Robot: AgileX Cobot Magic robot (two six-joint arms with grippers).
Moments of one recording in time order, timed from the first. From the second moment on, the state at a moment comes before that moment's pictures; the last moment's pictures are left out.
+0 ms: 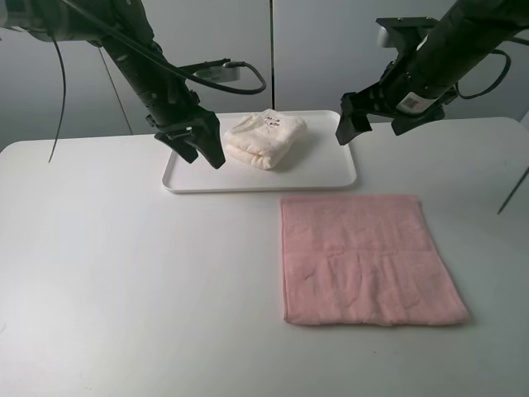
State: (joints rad) left arm -0.35 2.22 -1.85 -0.39 1.21 0.46; right arm 0.27 1.69 -1.15 0.22 0.68 -0.18
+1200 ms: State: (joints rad) left arm -0.75 2.22 -1.85 -0.24 1.21 0.70; right arm 0.27 1.30 -0.67 -0.03 1.02 -1.11
